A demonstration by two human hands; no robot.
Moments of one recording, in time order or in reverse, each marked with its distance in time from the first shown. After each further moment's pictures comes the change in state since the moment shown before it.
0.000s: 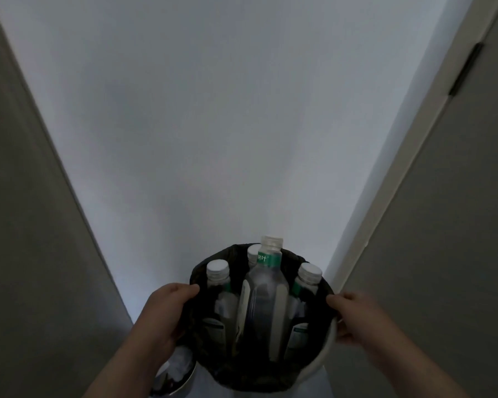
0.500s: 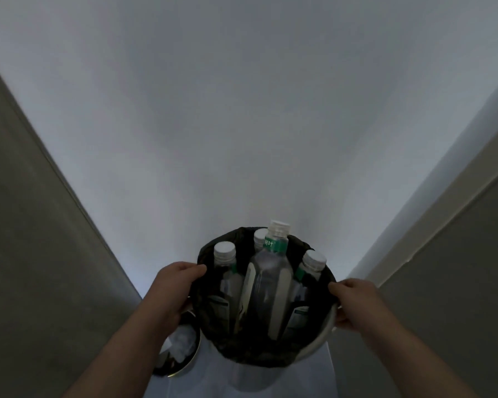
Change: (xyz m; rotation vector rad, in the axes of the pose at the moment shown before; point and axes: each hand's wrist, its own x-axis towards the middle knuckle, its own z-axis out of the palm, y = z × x) left_hand 0.124 0.006 0.057 0.105 0.114 -0.034; right_hand 0.160 -0.028 0.014 -0.090 -0.085 0.032
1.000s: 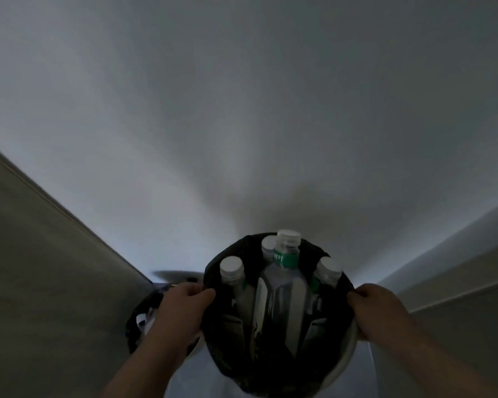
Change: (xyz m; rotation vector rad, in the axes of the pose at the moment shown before) left_hand 0.196 -0.183 0.044 0.175 0.086 -0.085; right_hand 0.237 0.123 0.101 -0.432 -0.144 0.019
